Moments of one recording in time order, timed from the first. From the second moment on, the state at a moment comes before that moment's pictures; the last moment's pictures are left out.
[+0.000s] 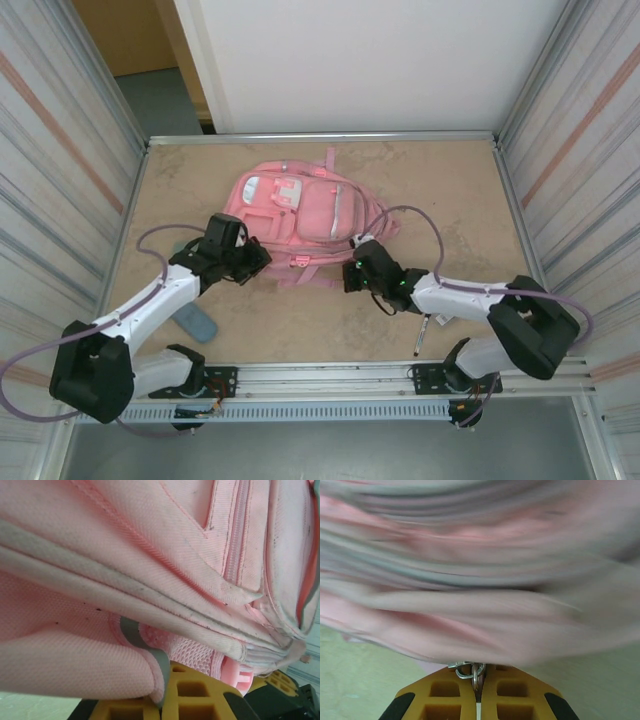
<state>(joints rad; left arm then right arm) -0.40 1.18 0.70 -0.40 0.28 -0.99 0.80 1.36 0.57 0.03 0.13 0.55</state>
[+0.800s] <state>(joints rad) -0.20 1.75 1.29 -0.58 0.34 -0.52 0.87 1.37 0.74 -0.15 -0.12 0.38</state>
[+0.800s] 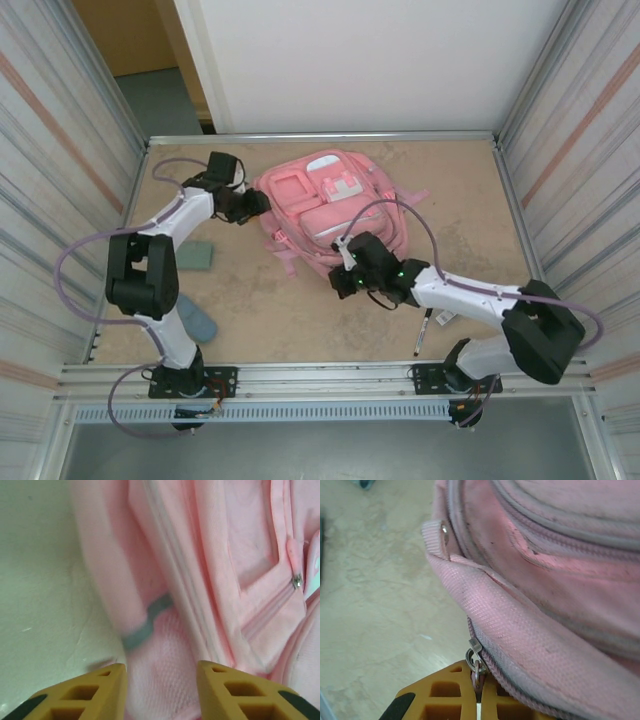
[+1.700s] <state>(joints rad) -0.58 1.38 0.73 -0.25 0.08 -1.07 0.99 1.68 0.94 -0.12 -0.23 0.42</state>
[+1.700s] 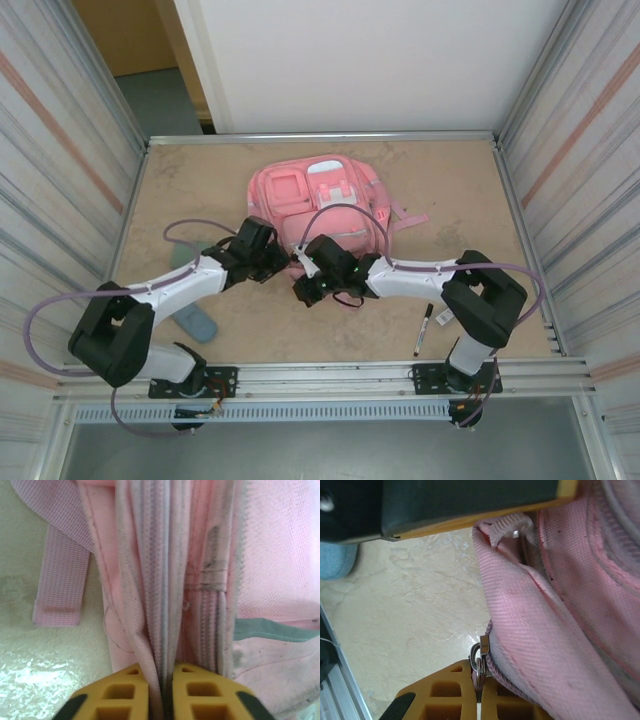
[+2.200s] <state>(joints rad) -0.42 1.38 0.84 -0.39 0.15 -0.82 0.88 1.45 0.84 -0.35 -0.18 0.46</state>
